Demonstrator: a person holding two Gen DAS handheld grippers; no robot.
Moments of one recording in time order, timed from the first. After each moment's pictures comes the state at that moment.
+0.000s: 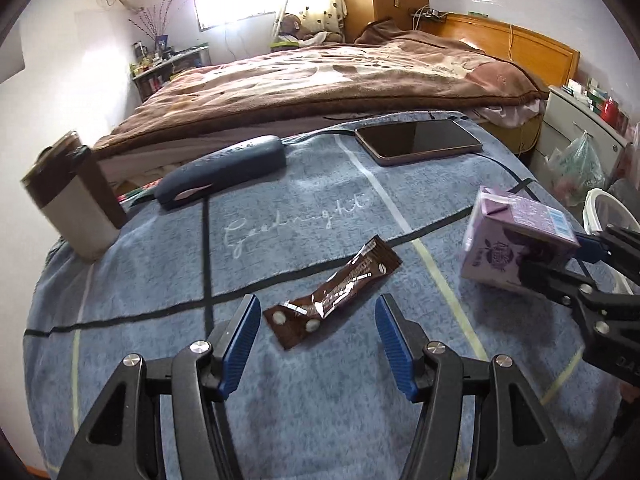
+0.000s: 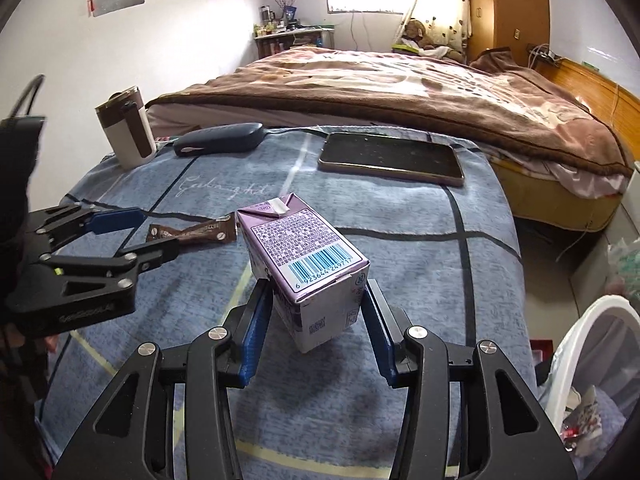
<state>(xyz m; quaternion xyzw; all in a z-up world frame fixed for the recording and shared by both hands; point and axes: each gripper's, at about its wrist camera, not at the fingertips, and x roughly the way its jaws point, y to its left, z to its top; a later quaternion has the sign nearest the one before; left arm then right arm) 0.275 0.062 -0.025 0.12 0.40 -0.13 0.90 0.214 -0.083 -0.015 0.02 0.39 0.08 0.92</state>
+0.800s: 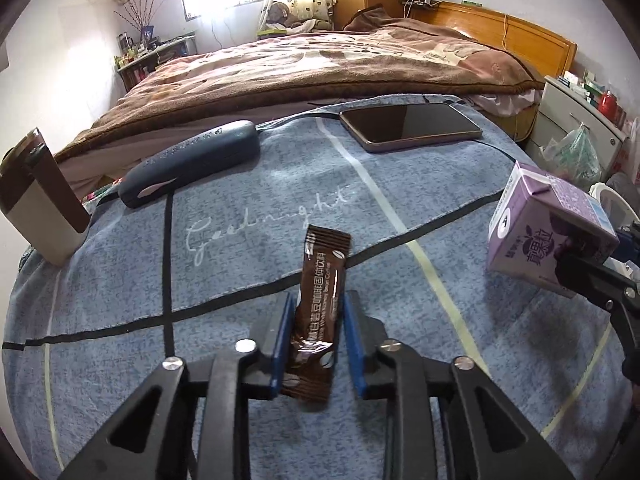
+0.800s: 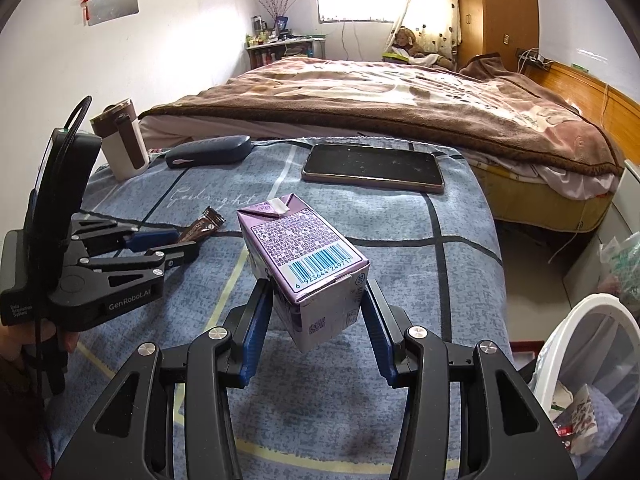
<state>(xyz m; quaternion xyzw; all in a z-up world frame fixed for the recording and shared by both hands) 0.292 0.048 -0.041 0.12 0.42 -0.15 0.88 0.205 -0.094 -0.010 0.01 0.37 0.06 0.93</state>
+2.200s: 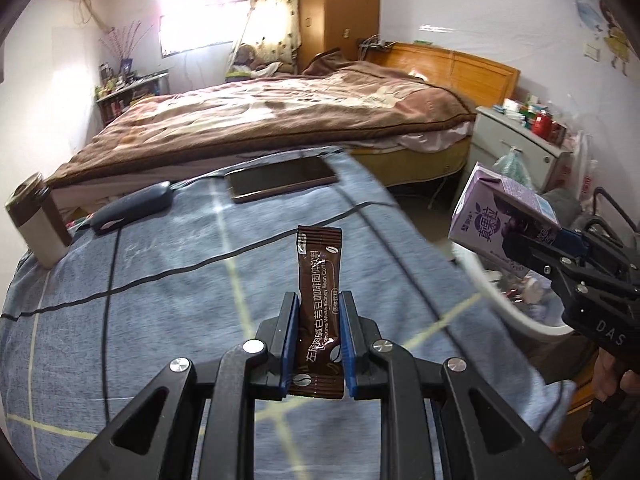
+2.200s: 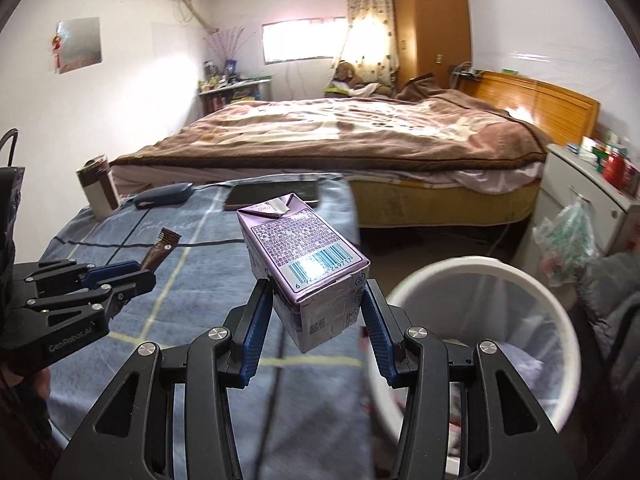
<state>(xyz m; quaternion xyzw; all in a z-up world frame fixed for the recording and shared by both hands) 0.174 -0.035 0.025 0.08 0.36 -0.22 0.90 0.103 -0.186 0.032 0.04 0.31 -0.04 0.95</state>
